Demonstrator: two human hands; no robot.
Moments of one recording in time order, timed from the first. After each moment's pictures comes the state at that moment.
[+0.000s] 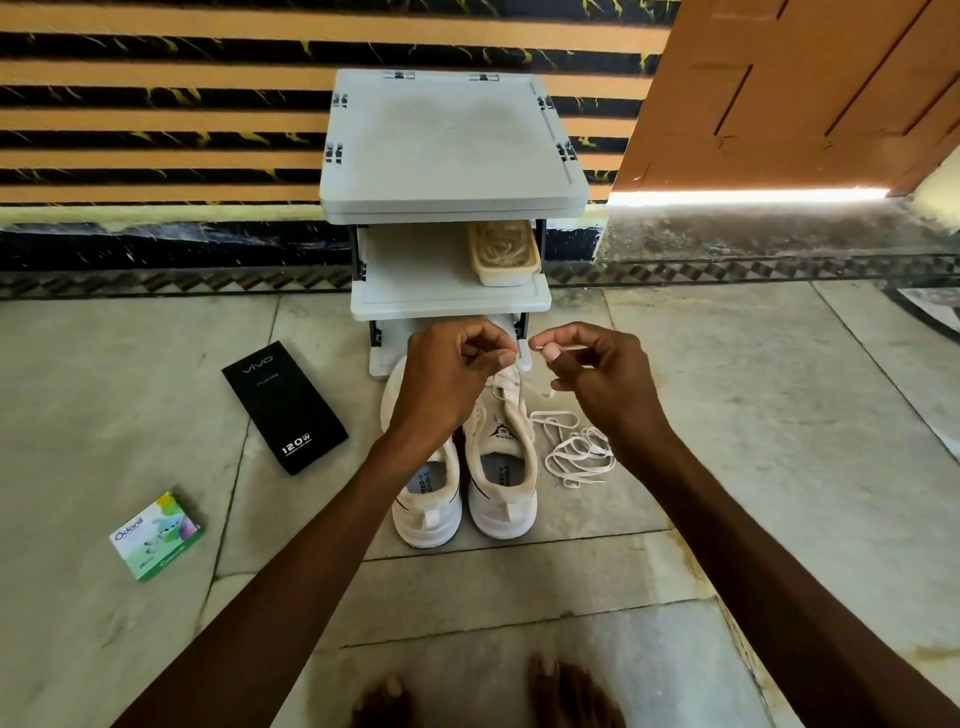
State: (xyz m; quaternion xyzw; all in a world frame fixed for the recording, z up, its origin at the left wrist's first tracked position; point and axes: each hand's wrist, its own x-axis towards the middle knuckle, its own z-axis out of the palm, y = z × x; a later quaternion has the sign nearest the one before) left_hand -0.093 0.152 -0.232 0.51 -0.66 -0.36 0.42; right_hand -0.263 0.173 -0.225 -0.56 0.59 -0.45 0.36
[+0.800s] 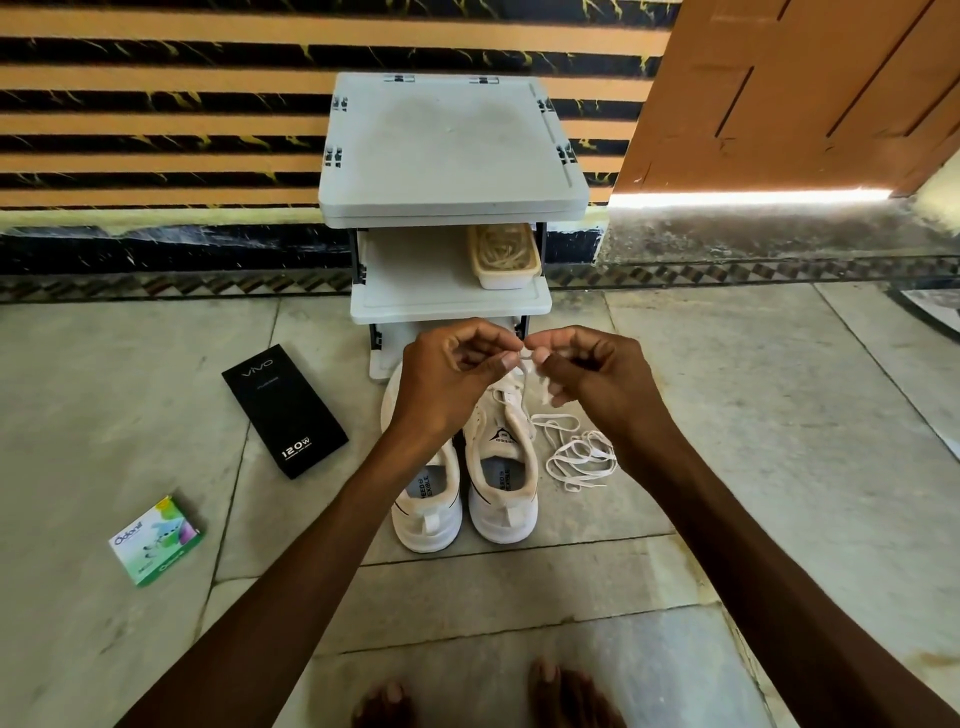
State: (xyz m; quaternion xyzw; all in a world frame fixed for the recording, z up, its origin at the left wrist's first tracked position) left_hand -0.092 0.158 -0.227 0.47 -0.61 -0.43 0.46; right_hand -0.262 0.174 -0.221 -0.53 0.56 -0.46 0.43
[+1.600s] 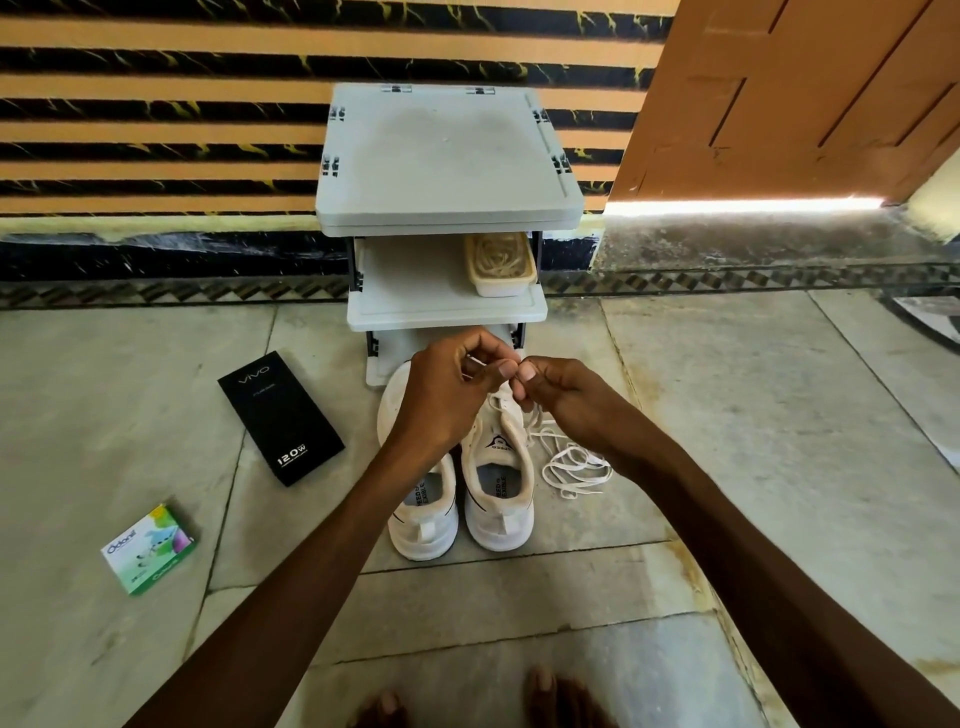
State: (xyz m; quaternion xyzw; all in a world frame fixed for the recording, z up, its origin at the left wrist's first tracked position) left_hand -0.097 0.156 -0.229 0.48 -0.65 -0.40 0.43; right_hand -0.261 0.165 -0.232 -0.66 0.51 -0.30 0.47
